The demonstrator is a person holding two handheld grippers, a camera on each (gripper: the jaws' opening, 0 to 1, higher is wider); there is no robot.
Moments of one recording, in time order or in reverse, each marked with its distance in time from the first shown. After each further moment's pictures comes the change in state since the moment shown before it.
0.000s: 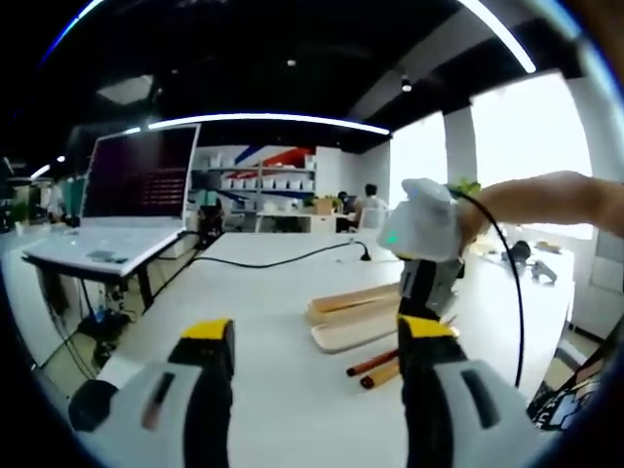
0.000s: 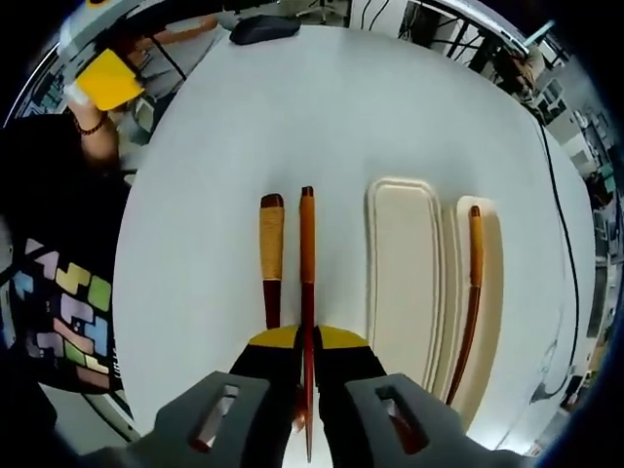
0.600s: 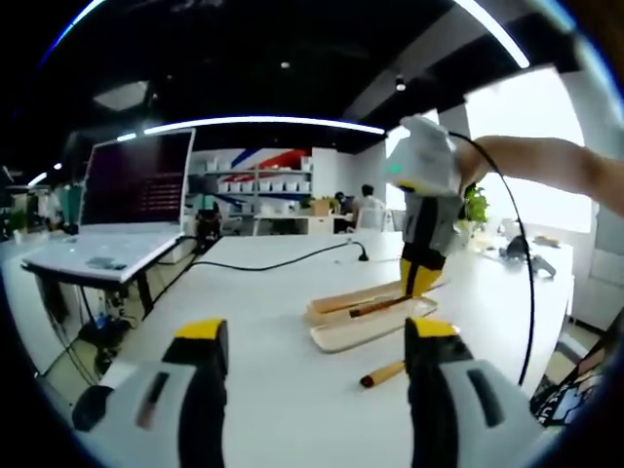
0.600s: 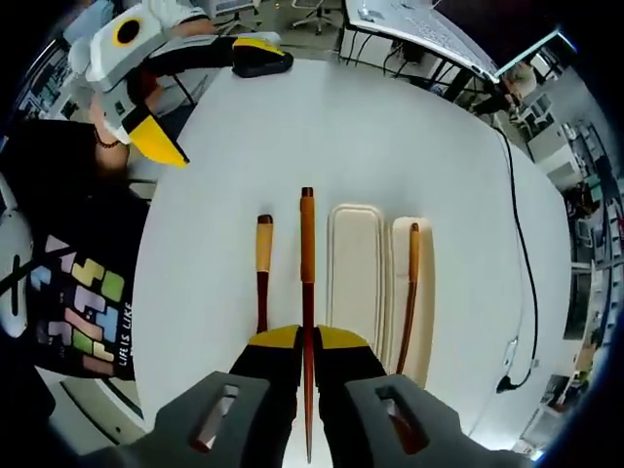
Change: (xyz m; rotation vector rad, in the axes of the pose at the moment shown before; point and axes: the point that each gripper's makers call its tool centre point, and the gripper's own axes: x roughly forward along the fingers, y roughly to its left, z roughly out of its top) left arm -0.002 -0.002 0.002 0.020 -0.005 -0.010; right arm -0.076 -0.021 0.002 -0.009 -0.046 -0.099
